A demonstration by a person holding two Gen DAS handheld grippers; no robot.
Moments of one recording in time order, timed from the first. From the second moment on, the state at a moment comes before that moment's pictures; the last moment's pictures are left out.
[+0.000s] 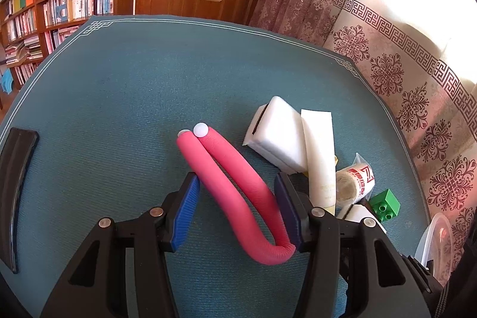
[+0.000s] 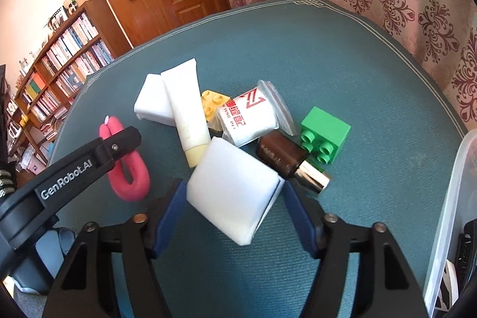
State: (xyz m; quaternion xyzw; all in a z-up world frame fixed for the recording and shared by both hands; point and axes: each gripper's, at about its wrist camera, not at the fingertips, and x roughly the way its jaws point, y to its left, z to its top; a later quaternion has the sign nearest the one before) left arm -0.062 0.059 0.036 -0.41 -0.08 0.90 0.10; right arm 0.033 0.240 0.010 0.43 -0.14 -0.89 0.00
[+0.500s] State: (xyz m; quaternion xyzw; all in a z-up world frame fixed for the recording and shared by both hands) left arm -0.045 0.069 0.045 -0.39 -0.06 0.91 0.12; right arm 0.080 0.258 0.036 0.40 -0.14 -0.91 -0.03
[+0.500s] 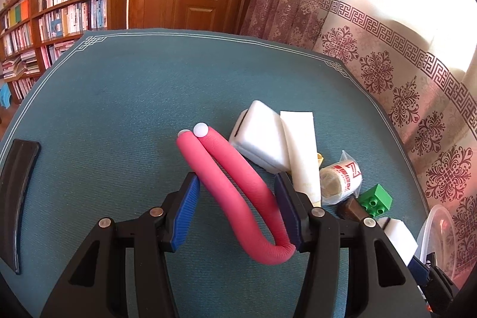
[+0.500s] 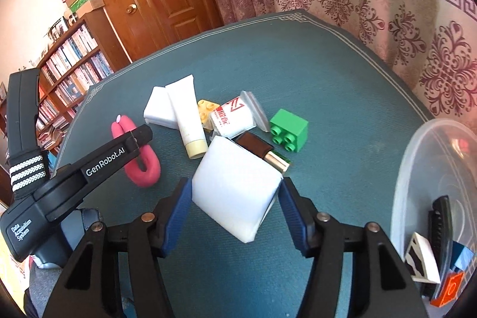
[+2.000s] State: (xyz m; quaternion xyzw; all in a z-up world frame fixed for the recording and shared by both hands) left arm 0.061 0.160 0.048 -0.36 0.01 0.86 0.36; right arm 0.236 0.398 0.071 0.30 -0.23 -0.89 -0.27
